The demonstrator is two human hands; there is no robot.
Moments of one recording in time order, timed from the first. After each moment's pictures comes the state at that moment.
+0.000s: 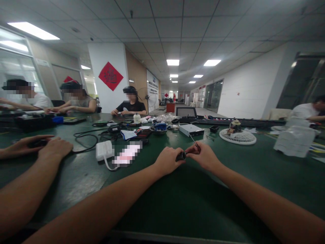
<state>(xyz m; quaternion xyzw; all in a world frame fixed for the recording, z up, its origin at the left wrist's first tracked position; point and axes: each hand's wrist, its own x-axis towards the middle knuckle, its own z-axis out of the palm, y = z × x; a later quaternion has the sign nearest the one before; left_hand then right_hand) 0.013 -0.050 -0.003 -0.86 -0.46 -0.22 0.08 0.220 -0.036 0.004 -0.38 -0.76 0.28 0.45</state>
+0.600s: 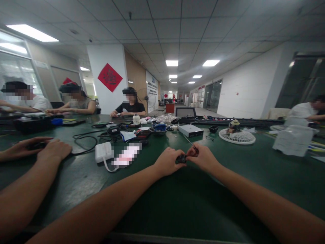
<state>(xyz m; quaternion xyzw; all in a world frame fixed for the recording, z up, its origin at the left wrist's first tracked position) 0.011 -0.052 0.001 -0.89 -0.40 -0.22 0.05 0.220 -0.043 0.008 -0.42 -0.79 0.21 0.39</state>
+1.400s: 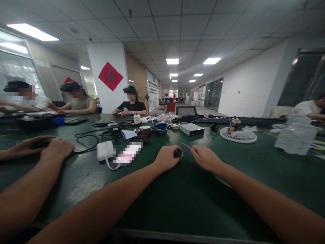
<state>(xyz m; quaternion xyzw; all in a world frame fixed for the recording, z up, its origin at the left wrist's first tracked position) 0.007 -0.039 -0.009 -0.83 -0.49 -0.28 0.00 0.225 -0.041 0.009 -0.50 -0.84 -0.01 0.22</state>
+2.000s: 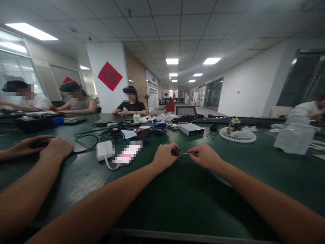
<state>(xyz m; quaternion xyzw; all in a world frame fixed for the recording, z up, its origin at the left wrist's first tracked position) 0.004 -0.040 -0.005 -0.81 -0.51 -0.30 0.03 0.231 -0.039 0.013 -0.44 -0.86 0.05 0.26</state>
